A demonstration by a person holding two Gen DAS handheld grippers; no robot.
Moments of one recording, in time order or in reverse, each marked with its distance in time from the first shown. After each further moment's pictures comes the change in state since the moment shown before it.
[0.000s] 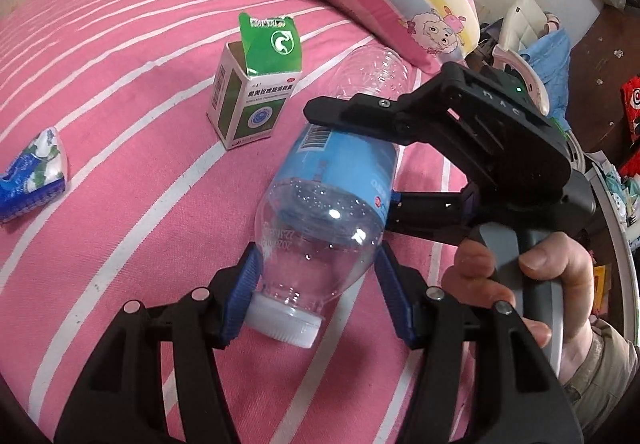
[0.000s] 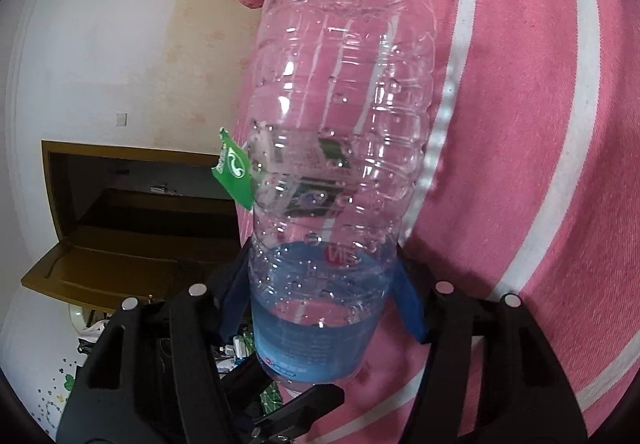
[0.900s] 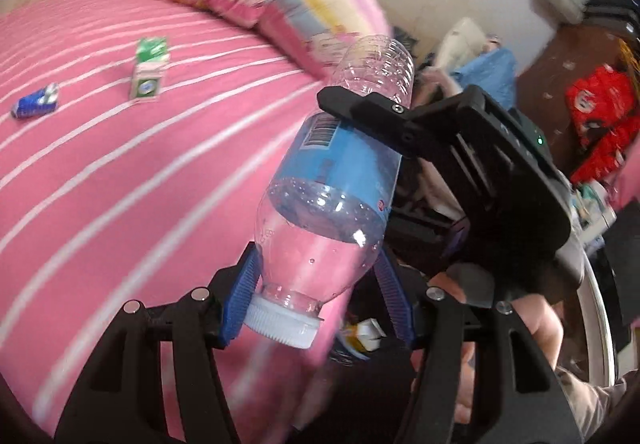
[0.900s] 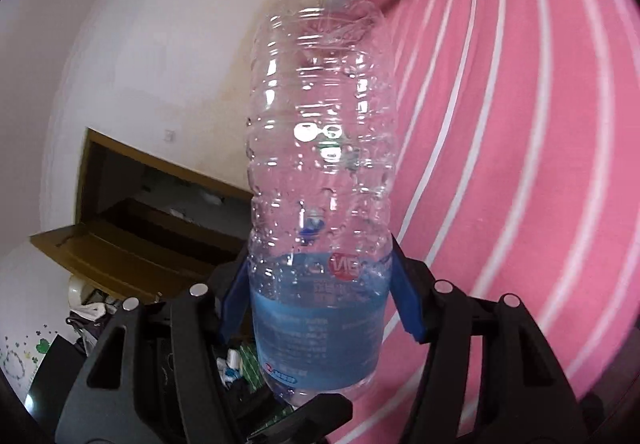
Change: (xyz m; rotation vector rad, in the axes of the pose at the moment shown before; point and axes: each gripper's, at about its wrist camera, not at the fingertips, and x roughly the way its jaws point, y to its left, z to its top) left arm -0.100 -0.186 -0.114 -0.013 -0.165 -0.120; right arm -0.217 0.014 -0.167 -0.166 -0.304 0.063
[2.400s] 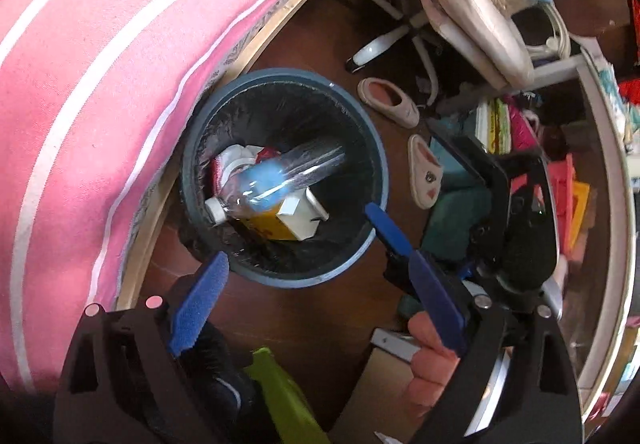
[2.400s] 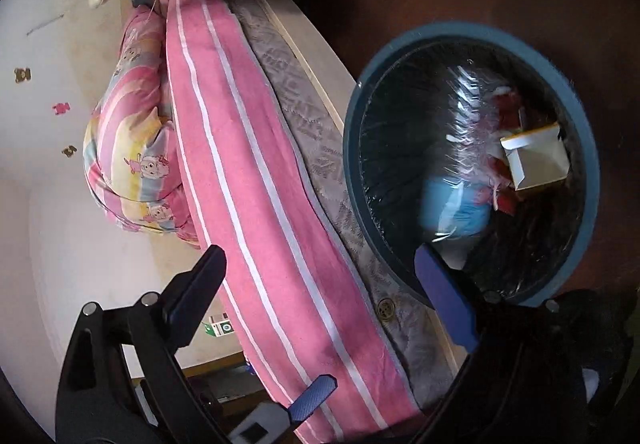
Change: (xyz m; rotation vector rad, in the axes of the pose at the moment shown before) left arm 0.275 -0.135 -0.101 -0.071 0.645 -0.012; right arm -0.231 -0.296 -0.022 0.782 -0.338 -0.211
